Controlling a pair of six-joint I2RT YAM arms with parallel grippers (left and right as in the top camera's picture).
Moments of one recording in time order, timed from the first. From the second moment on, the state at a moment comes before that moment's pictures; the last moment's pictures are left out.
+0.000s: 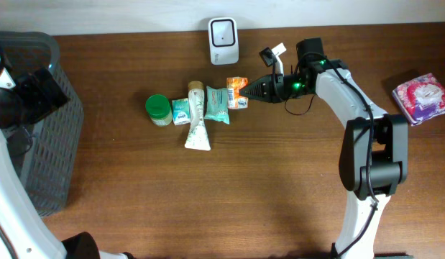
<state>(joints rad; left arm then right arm) 0.34 1.63 2.28 -1.69 0.03 -0.27 0.10 2.16 1.66 -0.74 -1.51 -0.27</state>
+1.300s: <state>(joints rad) 0.34 1.63 2.28 -1.69 0.03 -0.27 0.43 2.31 1.86 0.11 0.24 -0.61</state>
